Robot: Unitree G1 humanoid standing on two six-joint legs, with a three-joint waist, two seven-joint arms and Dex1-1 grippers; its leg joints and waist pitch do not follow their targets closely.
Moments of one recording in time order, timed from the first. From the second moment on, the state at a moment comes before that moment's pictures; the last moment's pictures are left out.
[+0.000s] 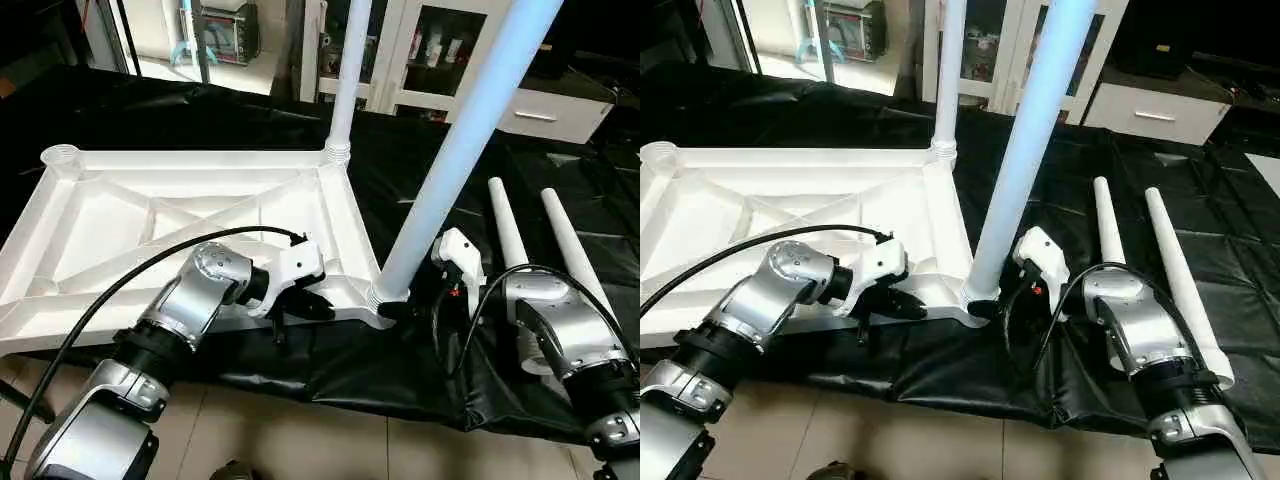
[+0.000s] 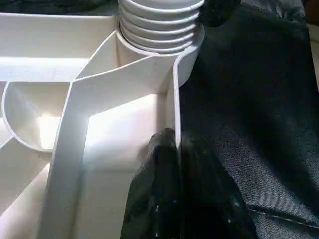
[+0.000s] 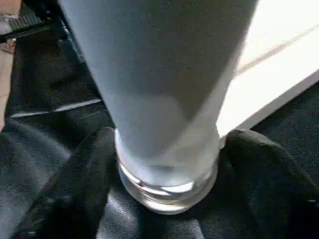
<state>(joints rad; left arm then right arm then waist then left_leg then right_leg) -0.64 0.34 -0.37 0.49 0.05 0.27 -1.23 -0.48 -0.48 0.19 0.47 0.20 0.19 1.14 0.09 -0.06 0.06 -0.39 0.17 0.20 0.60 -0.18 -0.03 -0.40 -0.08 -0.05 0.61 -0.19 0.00</state>
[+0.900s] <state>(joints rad) -0.74 0.21 -0.31 0.66 0.10 0.41 -0.92 -0.53 -0.23 0.10 0.57 0.12 0.28 0.62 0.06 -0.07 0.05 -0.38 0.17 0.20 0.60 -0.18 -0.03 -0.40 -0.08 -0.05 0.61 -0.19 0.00</state>
